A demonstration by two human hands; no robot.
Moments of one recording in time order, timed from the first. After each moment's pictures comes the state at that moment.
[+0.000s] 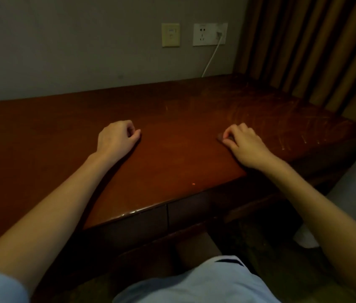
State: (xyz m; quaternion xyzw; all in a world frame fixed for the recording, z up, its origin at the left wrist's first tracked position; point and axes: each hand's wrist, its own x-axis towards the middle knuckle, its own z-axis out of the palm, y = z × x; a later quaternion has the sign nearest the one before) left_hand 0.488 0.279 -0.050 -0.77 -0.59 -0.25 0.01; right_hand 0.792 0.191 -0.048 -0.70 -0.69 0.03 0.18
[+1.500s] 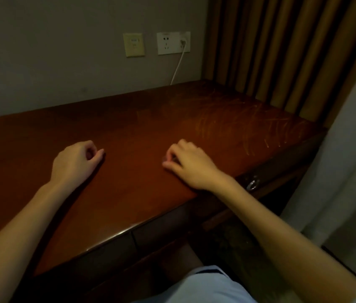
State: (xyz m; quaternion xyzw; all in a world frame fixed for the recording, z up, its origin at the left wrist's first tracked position) left_hand 0.492 0.273 -0.046 -0.77 -0.60 -0.22 0.00; right_hand 0.755 0.185 -0.046 -0.62 -0.76 0.02 0.20
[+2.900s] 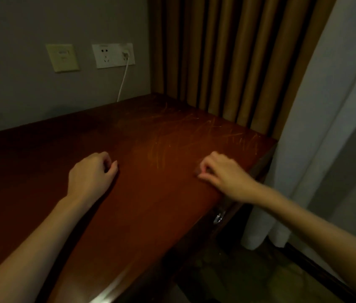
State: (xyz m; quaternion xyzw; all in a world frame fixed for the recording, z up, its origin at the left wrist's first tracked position) left_hand 0.655 0.331 -0.043 -0.83 -0.51 -0.23 0.00; right_hand 0.929 0.173 -0.050 -0.68 -0.71 0.00 0.18
